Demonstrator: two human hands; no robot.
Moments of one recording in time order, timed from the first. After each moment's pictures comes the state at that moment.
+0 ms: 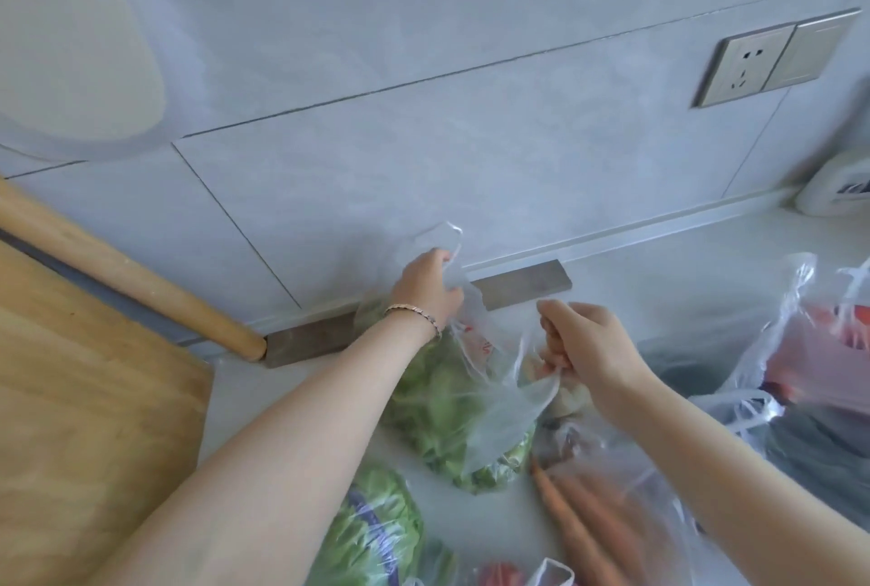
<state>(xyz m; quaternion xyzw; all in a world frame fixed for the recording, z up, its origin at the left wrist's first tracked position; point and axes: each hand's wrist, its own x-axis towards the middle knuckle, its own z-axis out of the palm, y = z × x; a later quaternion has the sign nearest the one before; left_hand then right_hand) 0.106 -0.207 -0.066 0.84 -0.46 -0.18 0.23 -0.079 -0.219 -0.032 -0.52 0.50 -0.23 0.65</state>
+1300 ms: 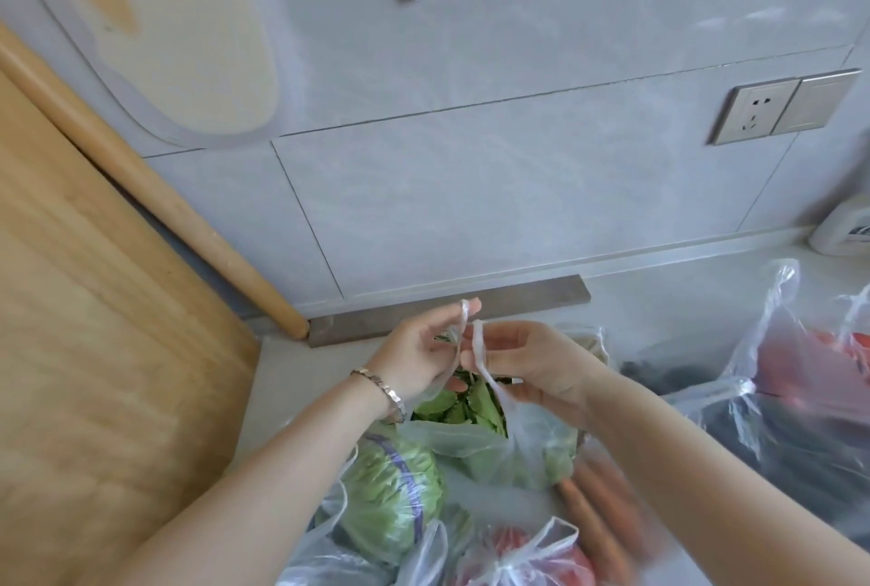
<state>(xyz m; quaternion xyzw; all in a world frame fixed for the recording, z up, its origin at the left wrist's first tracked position) 0.070 -0.070 -0.018 0.67 -0.41 -0.42 0.46 -0.068 -0.150 0.004 -0.60 0.30 -0.03 0.74</state>
